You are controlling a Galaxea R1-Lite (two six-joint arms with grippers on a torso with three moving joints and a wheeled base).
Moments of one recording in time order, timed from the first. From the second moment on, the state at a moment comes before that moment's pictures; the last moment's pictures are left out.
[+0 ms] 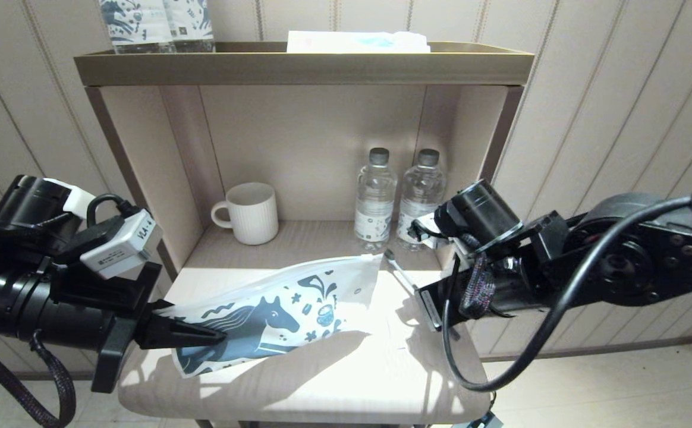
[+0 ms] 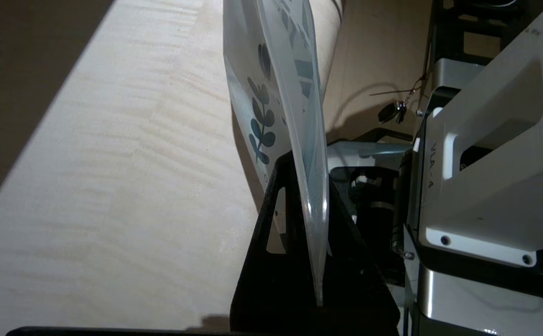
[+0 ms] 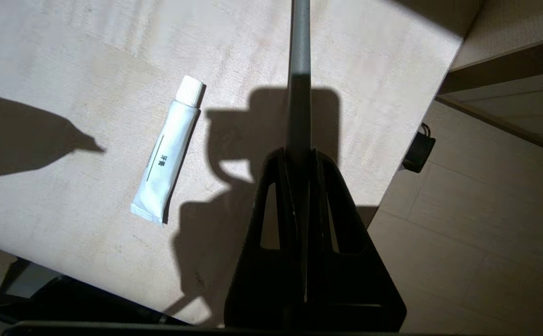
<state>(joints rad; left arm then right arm) -0.22 1.49 -0.95 0.39 -0.93 0.85 0.64 1.77 -1.25 0.33 -0.20 0.17</state>
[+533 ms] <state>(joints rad) -0.30 1.50 -0.92 0.23 -0.79 0.86 0.64 1.59 -1.36 0.54 -0.20 0.10</state>
